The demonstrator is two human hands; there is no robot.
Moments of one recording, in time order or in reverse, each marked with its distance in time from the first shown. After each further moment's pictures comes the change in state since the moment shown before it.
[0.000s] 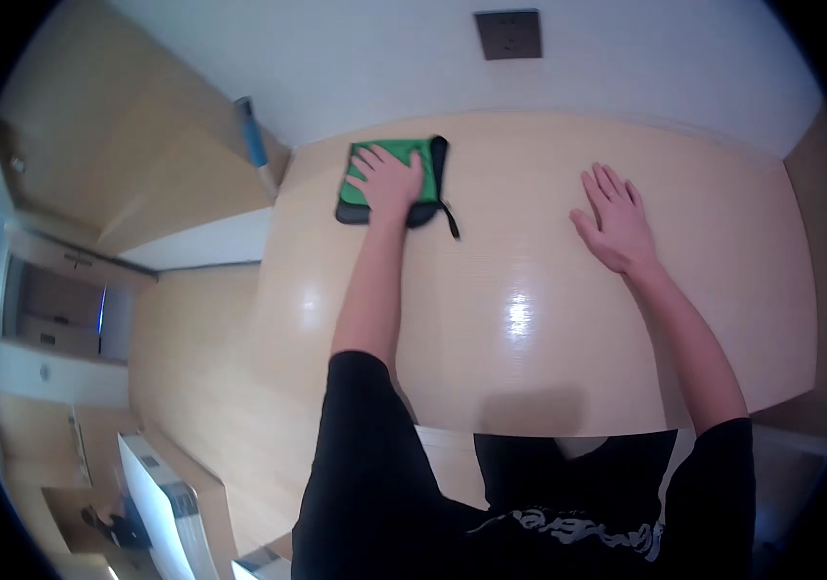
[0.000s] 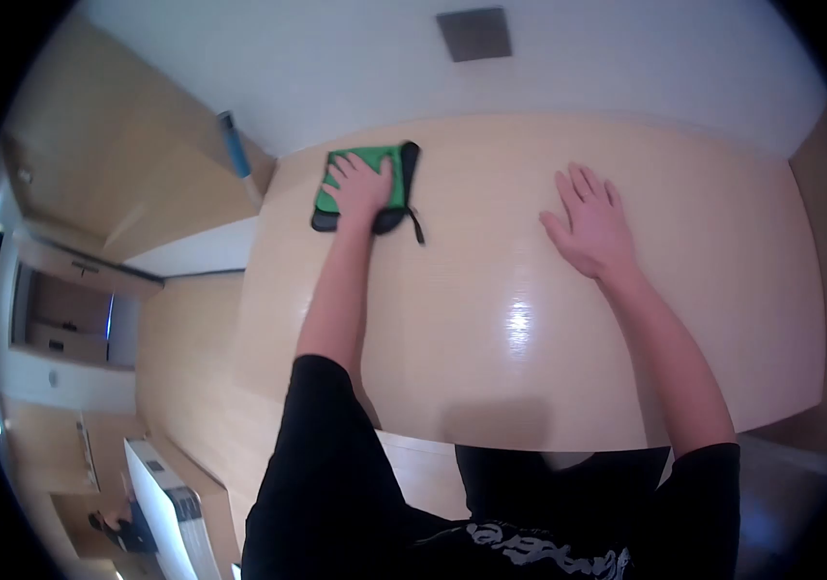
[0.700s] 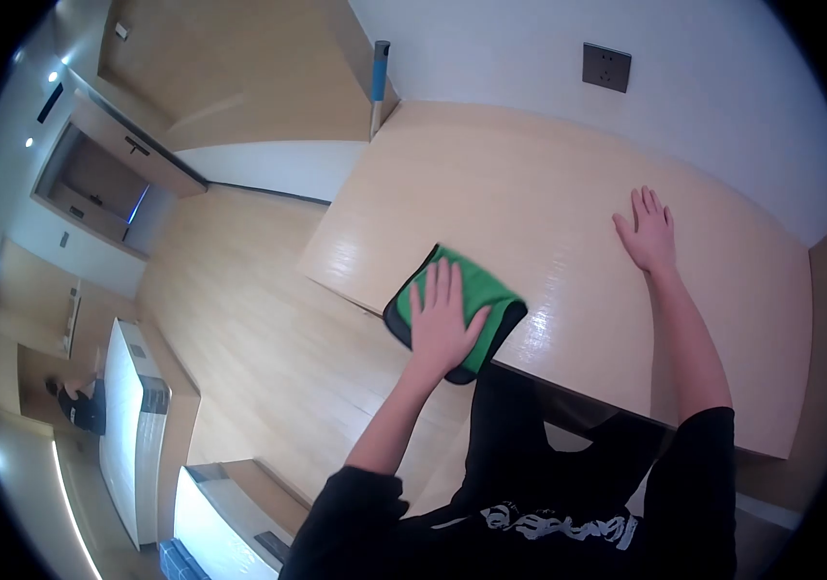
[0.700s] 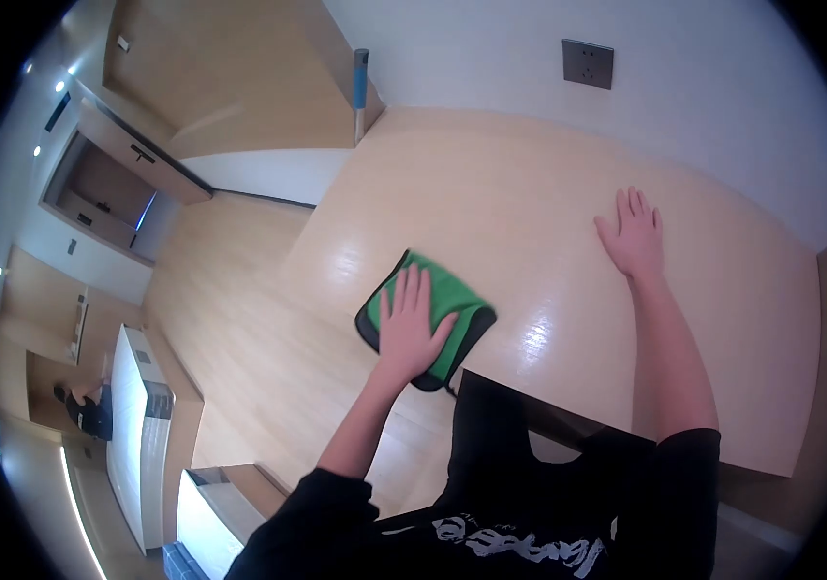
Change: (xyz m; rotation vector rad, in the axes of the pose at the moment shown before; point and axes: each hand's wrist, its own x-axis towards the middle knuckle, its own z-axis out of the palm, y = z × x) left_hand -0.293 -0.057 -0.069 -0.038 0.017 0.169; right_hand 0.048 0.005 0.013 -0.059 0.003 -0.073
